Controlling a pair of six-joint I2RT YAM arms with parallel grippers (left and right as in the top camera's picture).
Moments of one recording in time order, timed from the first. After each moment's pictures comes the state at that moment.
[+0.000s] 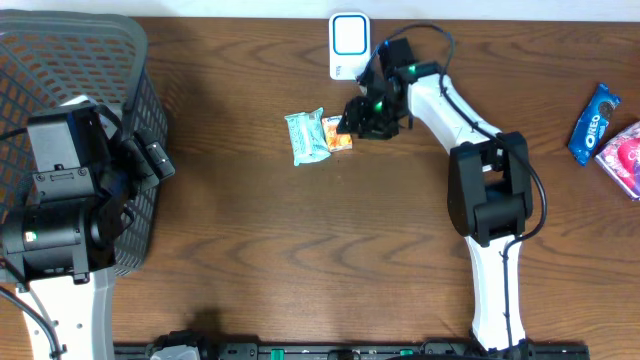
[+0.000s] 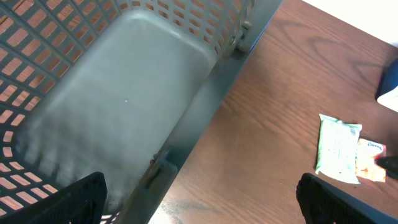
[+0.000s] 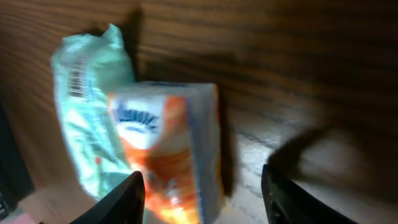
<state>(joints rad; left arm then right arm) 0.12 1.12 1.41 -1.16 -0.14 -0.33 0.29 2.38 1.88 -0.83 -0.56 0.30</state>
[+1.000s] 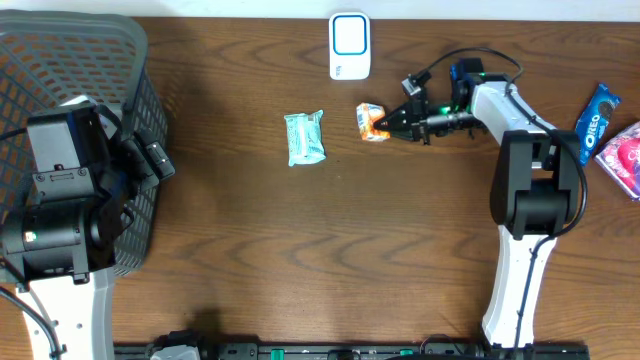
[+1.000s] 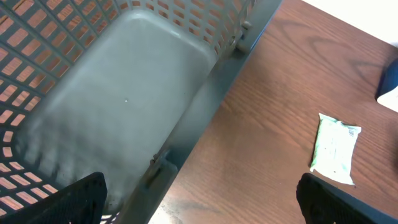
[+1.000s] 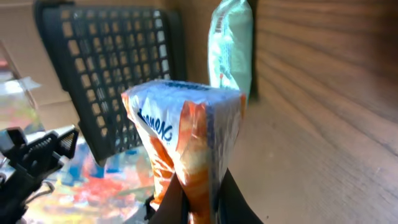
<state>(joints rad) 0.12 1.12 1.41 -1.16 -0.14 -0.33 0.03 2.37 1.74 -0.98 -1.30 0.01</state>
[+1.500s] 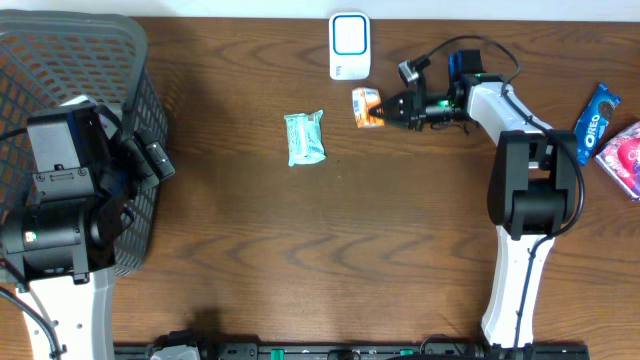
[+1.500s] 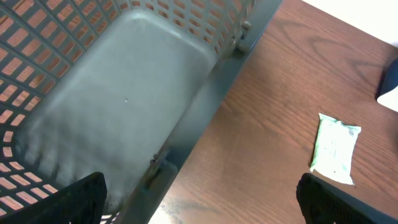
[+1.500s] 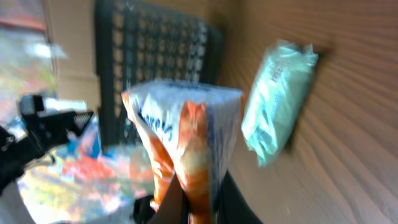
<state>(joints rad) 0.12 1.12 1.41 -1.16 -0.14 -0.33 0.05 2.37 1.74 -0.66 -1.45 0.07</state>
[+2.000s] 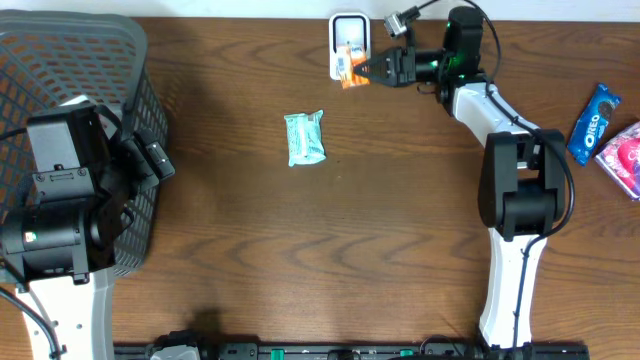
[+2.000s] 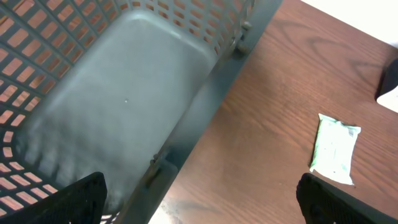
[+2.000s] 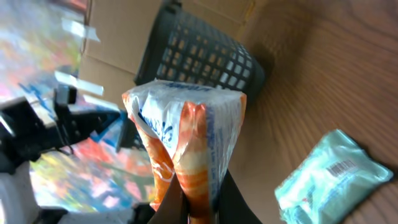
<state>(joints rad) 0.12 1.12 1.41 -1.16 -0.14 -0.33 0.11 2.37 1.74 0.43 -1.52 0.94</state>
